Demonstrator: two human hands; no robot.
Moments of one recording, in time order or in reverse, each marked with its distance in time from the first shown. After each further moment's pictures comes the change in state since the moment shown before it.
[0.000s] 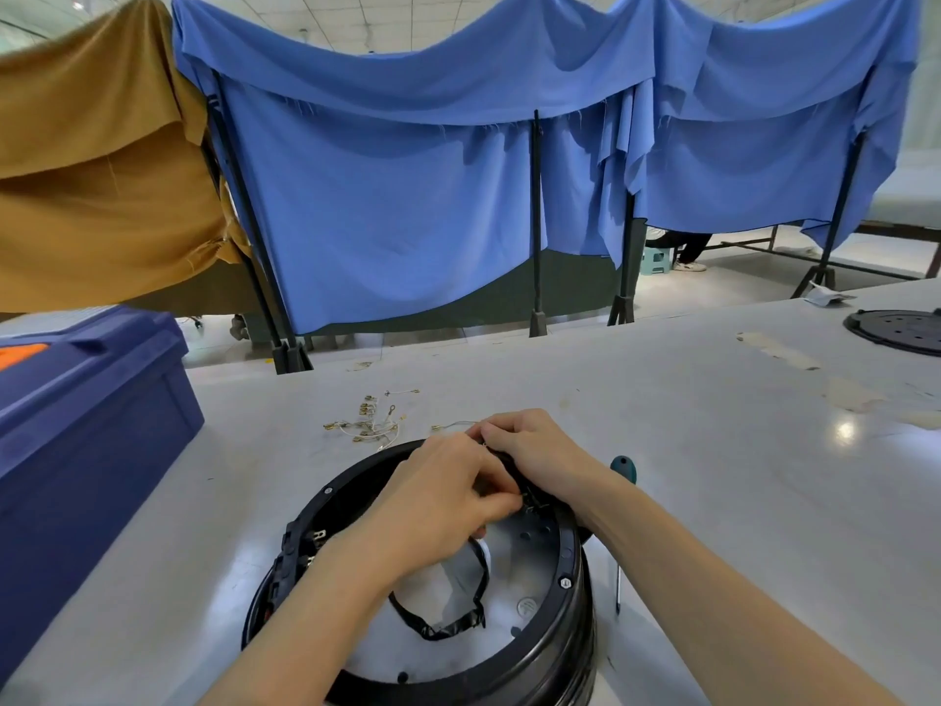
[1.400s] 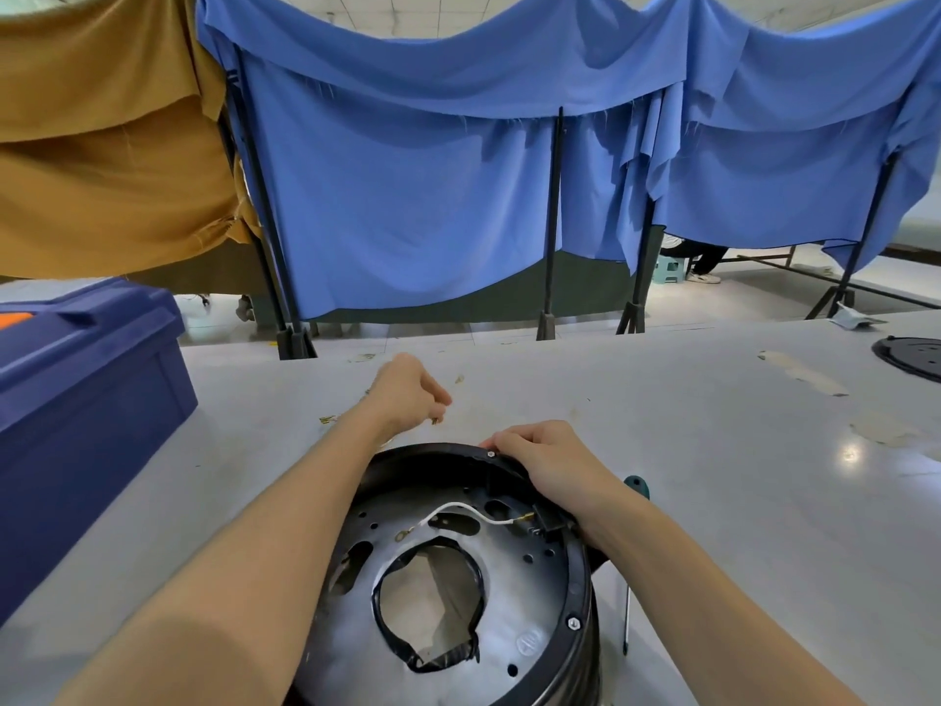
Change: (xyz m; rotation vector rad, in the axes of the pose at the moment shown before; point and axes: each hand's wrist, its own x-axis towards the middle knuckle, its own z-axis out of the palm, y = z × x) left_hand 0.103 -0.085 -0.023 -0.081 0.201 -0.396; right_hand 0.001 0.003 -0.005 0.042 0.059 0.179
